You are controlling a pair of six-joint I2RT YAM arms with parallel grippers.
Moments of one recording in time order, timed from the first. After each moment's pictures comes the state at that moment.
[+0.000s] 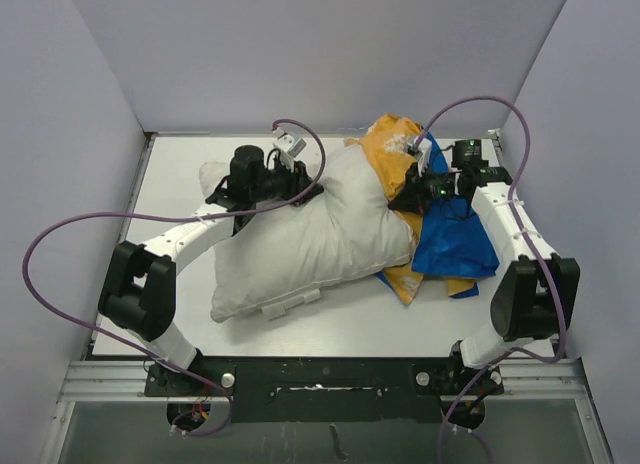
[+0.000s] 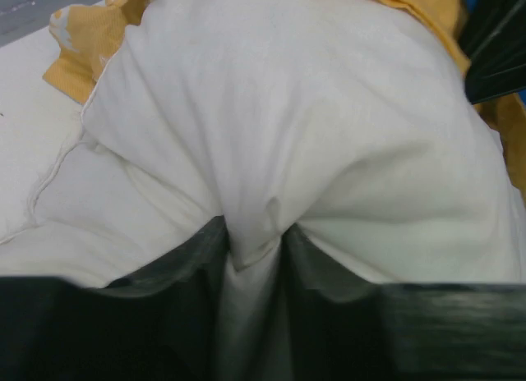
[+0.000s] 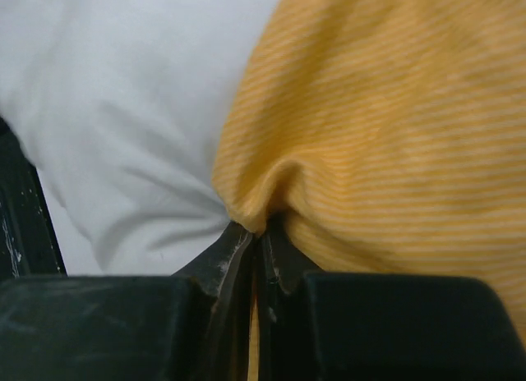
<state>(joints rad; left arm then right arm) -0.45 1.64 1.16 0.21 0.54 -0.16 0.07 1.52 1.37 -0.71 -0.96 -0.52</state>
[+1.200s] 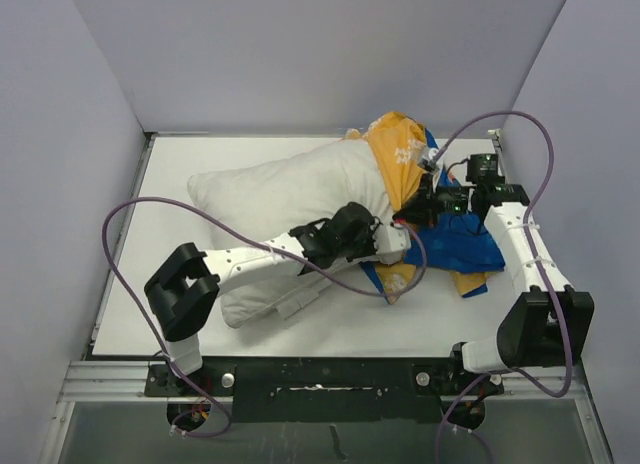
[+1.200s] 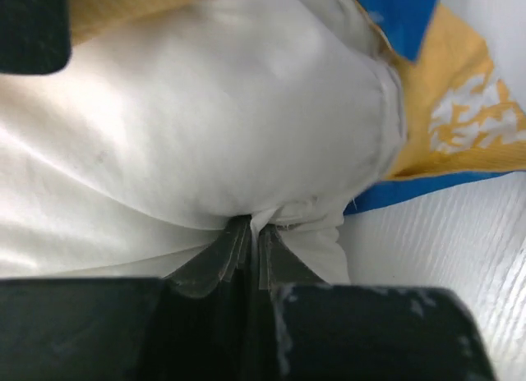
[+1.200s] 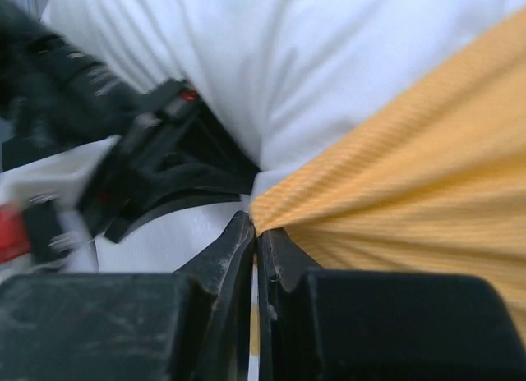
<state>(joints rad) -1.04 1.80 1.29 -0.11 -0.08 0.64 -0.03 1.40 1.15 -0.72 -1.16 -0.63</state>
